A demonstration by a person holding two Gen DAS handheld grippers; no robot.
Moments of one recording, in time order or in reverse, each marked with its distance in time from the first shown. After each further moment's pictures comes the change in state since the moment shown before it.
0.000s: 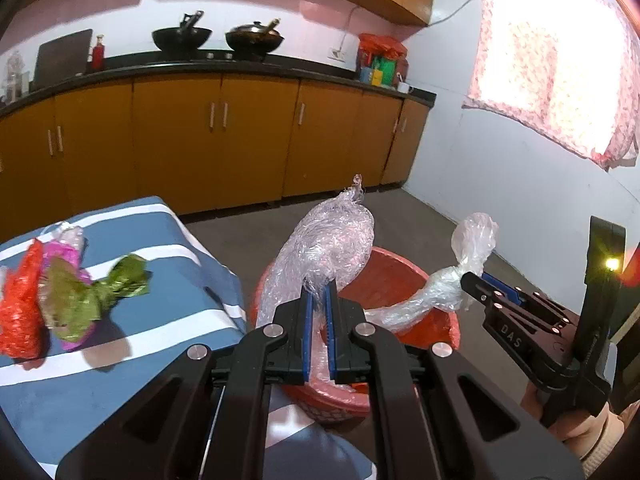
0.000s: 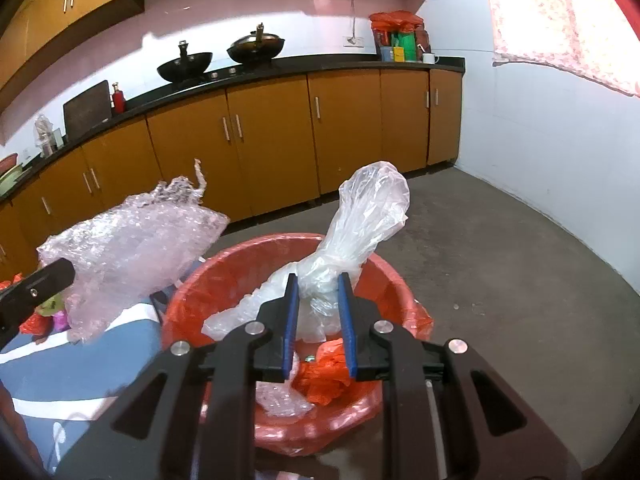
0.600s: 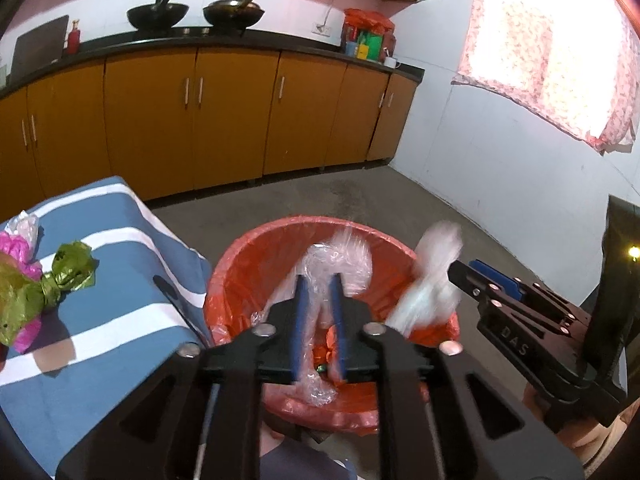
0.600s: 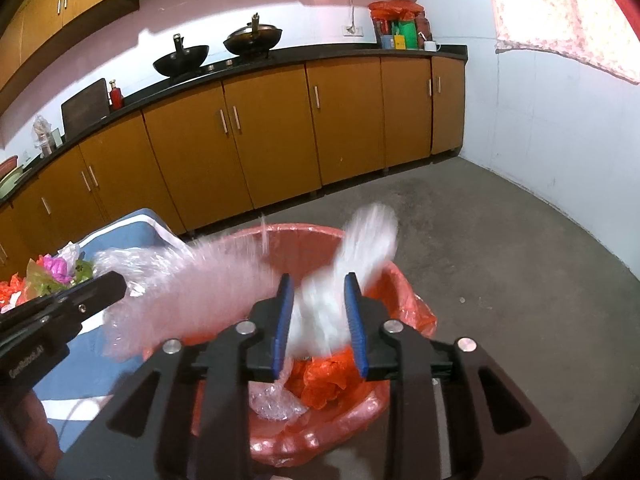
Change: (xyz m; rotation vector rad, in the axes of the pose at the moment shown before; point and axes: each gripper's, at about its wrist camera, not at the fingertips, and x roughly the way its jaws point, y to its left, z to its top) left arm 0.045 -0.020 -0.007 0.009 0.076 -0.043; right arm 0.023 -0.018 -0.005 0.018 0.032 0.024
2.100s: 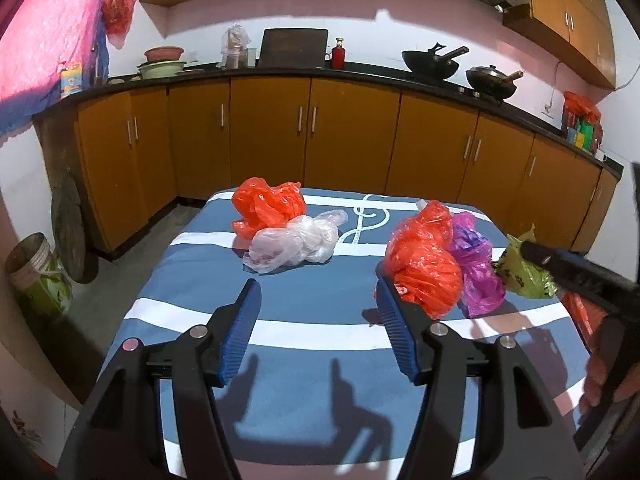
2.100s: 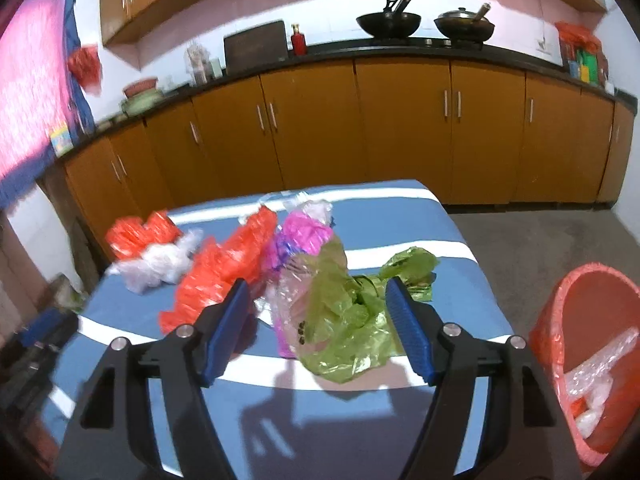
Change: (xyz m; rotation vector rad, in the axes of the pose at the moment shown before) left arm -0.222 0.270 -0.102 -0.330 -0.194 0.700; right arm 0.015 0.351 -0.031 -0.323 0.077 0.456
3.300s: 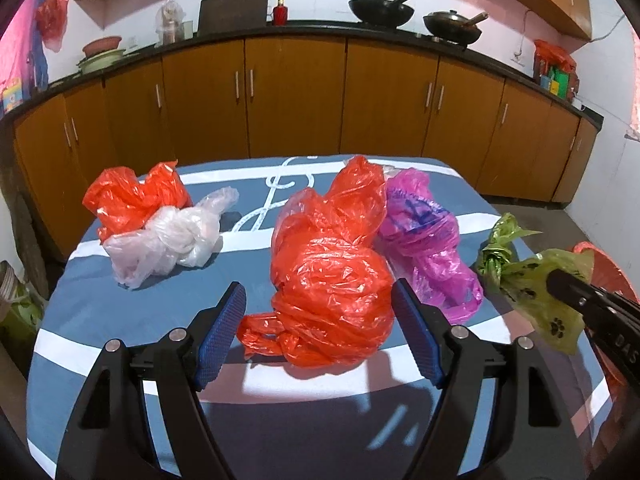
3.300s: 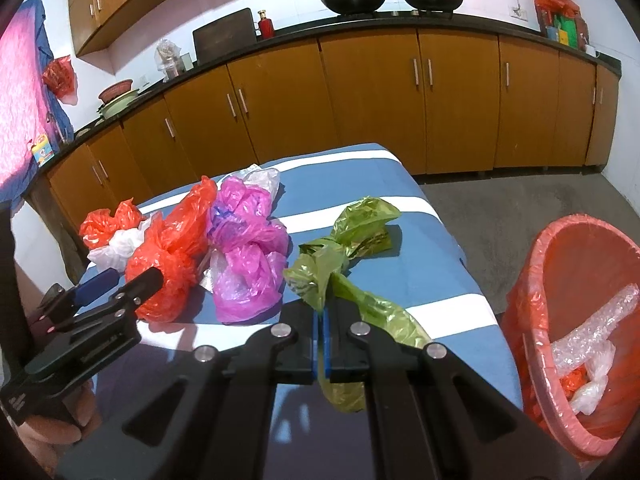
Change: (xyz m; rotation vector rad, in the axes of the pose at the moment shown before) left arm 0.084 -0.076 0.007 0.119 0.147 -0.096; right arm 0.003 -0.054 -0.027 0.103 0.051 -0.009
